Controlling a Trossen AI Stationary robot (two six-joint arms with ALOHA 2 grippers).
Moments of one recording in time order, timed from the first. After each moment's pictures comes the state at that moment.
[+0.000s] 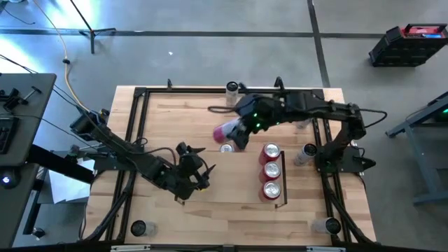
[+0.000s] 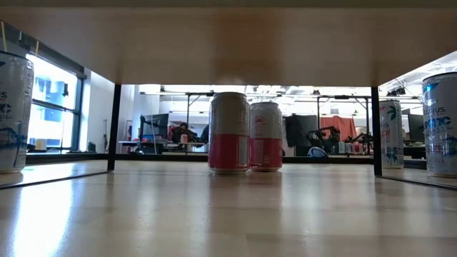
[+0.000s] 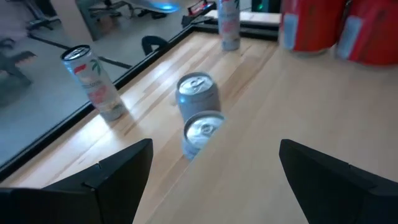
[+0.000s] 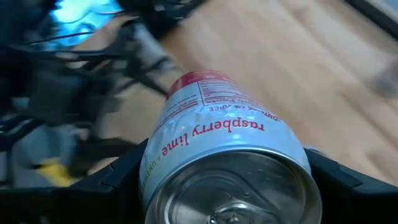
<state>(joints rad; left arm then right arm) -0.53 1.51 1.06 -0.39 -1.03 -0.61 0.03 1.73 2.05 -1.14 0.07 0.61</state>
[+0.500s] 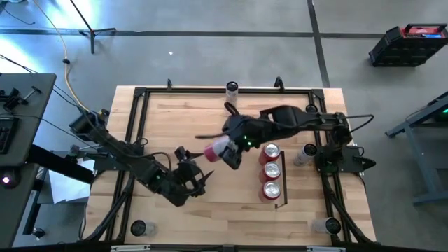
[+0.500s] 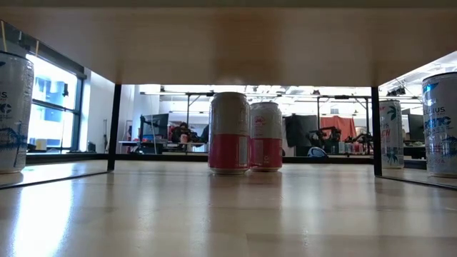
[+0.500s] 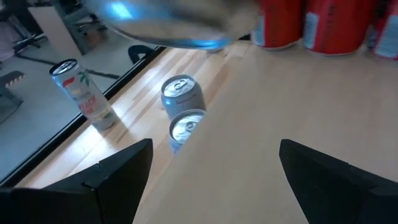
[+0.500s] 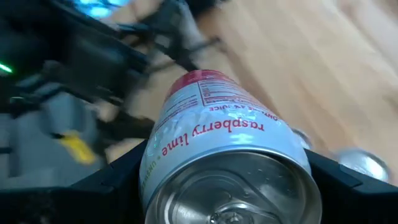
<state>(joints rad) -0.60 1.50 1.06 -0.39 -1.04 -0.54 0.16 1.90 2.29 -1.24 0.11 0.61</state>
